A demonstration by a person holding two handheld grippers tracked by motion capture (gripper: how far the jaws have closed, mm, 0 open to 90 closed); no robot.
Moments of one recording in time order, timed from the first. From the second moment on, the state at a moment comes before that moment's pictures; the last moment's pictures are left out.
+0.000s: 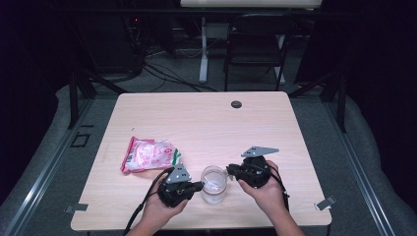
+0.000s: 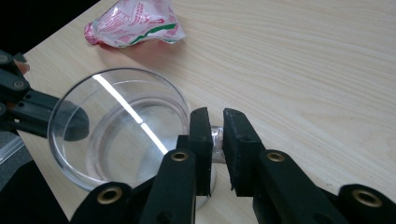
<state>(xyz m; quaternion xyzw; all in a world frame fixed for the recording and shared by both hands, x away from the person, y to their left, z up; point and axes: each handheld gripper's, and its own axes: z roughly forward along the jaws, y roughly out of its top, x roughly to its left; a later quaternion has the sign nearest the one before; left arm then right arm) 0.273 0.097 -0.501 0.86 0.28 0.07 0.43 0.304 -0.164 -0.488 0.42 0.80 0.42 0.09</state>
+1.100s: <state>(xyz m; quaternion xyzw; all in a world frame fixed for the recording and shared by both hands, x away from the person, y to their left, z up) 0.282 0.091 -0.491 0.84 0.28 0.07 0.46 0.265 -0.162 -0.473 0.34 0.83 0.44 0.10</state>
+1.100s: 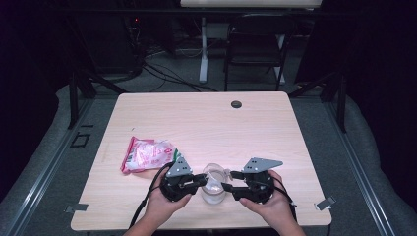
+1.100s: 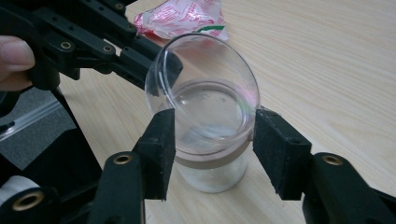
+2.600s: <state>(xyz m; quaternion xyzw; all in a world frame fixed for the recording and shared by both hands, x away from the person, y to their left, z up) 0.288 0.088 -0.511 0.84 0.31 0.09 0.44 0.263 -0.150 -0.480 0.32 0.84 0.41 0.15</state>
